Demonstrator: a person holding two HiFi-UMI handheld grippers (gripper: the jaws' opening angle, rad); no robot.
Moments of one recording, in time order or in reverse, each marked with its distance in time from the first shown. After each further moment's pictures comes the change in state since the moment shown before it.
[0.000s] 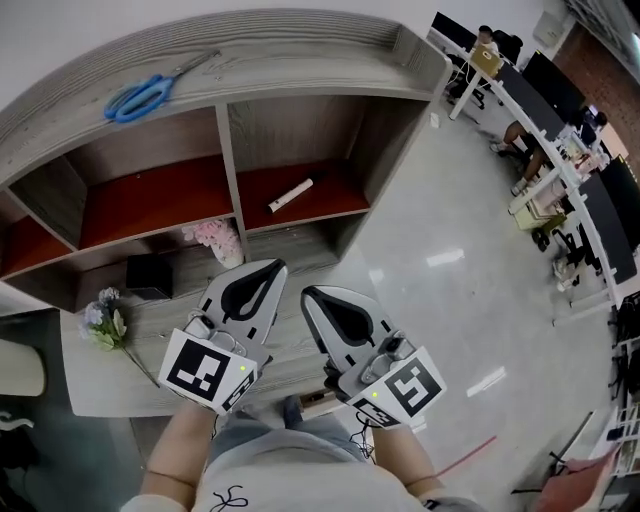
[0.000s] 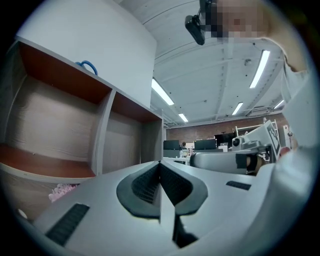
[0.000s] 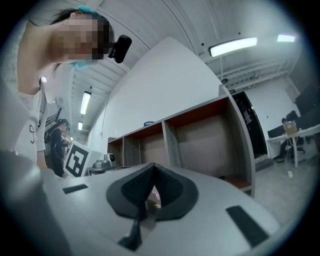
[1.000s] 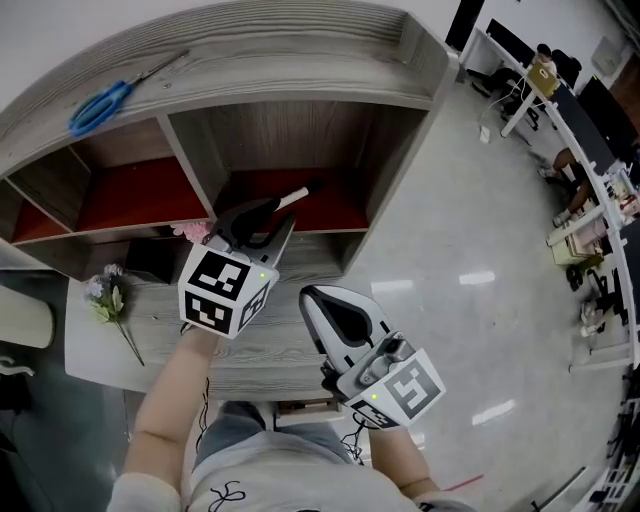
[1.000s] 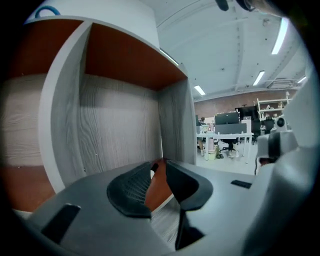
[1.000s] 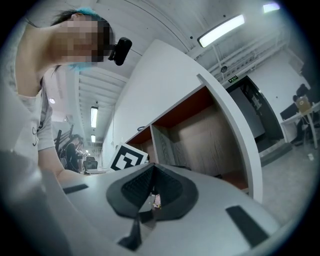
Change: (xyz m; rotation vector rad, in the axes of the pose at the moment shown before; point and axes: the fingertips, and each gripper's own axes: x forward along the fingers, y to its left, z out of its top) left arm 0.122 0.064 -0.041 0.088 0.283 0.230; right arm -0.011 -0.074 -0.004 0.115 -0.036 0.180
